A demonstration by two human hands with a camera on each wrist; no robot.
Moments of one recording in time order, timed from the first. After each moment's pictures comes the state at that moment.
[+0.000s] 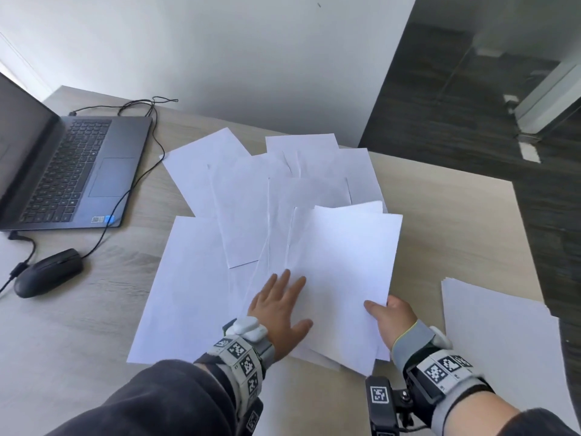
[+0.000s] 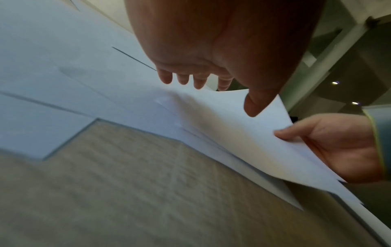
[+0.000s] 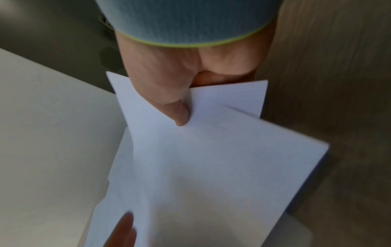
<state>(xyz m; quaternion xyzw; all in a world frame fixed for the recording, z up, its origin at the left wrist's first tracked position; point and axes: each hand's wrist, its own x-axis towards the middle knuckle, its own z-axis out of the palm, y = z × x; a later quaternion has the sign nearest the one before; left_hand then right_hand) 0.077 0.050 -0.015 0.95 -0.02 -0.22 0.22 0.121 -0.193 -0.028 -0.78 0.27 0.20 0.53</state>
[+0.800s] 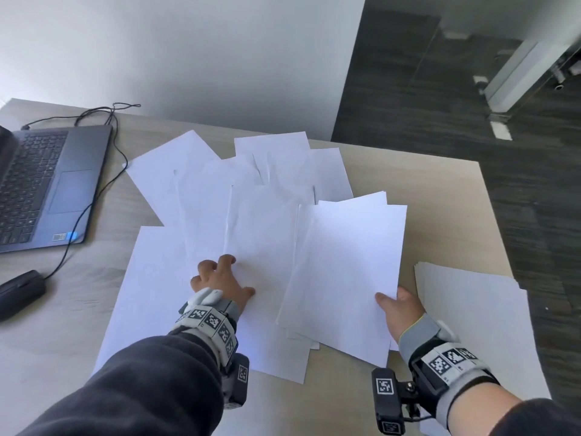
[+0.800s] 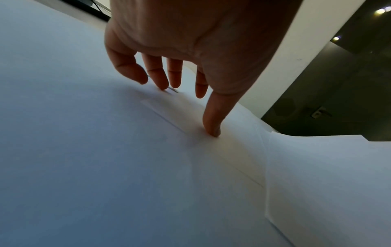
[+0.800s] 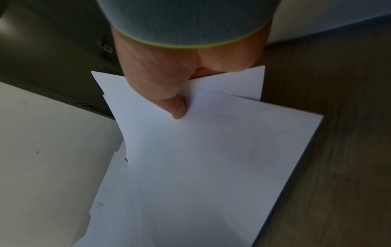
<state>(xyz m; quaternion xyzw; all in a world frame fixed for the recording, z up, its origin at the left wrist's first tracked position) 0.135 0.072 0.000 0.92 0.28 -0.22 0.18 0.119 -0.247 -0.026 -0.78 0.33 0.14 0.52</state>
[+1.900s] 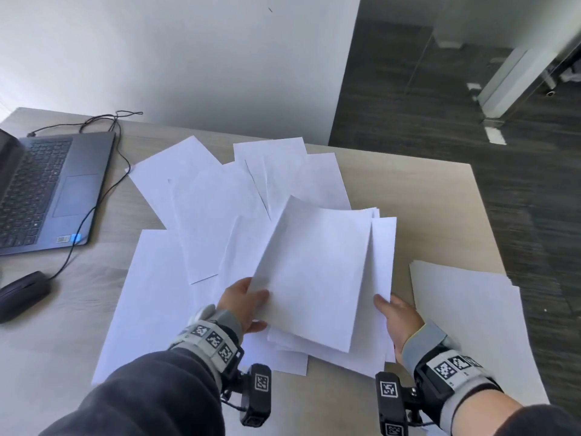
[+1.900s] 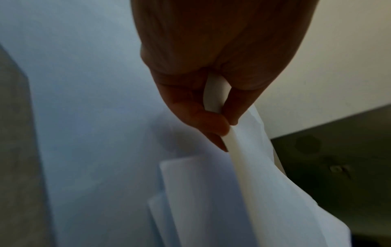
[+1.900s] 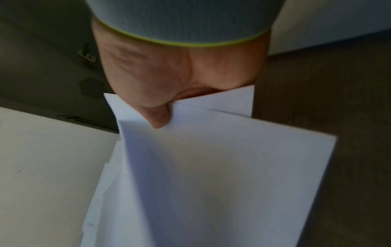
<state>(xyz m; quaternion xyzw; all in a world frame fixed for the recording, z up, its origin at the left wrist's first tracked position) 0.106 0.047 -0.004 0.66 0.36 -0.24 0.61 0.098 -0.248 -0.020 -0.71 0.33 0.18 0.60</state>
